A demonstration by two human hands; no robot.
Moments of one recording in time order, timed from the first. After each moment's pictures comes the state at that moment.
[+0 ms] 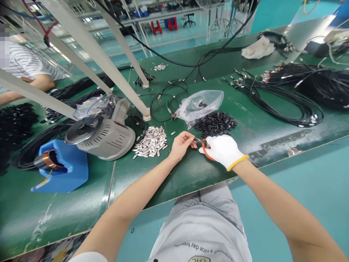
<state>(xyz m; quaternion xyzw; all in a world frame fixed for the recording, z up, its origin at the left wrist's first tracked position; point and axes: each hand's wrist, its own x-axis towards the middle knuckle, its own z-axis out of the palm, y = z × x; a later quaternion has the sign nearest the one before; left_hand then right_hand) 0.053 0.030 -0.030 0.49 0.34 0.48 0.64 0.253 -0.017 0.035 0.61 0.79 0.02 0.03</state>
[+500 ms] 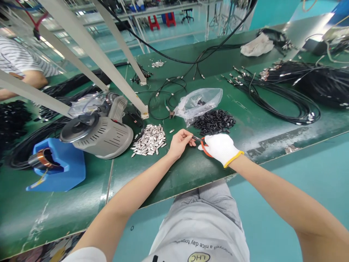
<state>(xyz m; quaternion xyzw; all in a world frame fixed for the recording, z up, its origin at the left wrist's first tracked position) 0.054 0.032 -0.032 0.49 0.35 0.48 0.64 0.250 -0.015 0.033 0.61 0.79 0.02 0.07</state>
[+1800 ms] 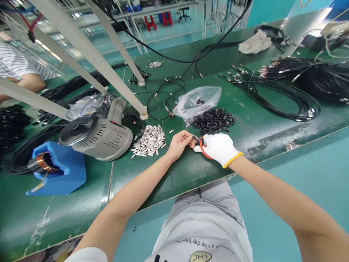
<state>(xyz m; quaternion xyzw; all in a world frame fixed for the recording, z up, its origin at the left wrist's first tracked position) 0.048 0.031 -0.030 0.48 0.32 0.43 0.69 0.239 -0.021 0.036 0.64 0.77 0.01 0.04</state>
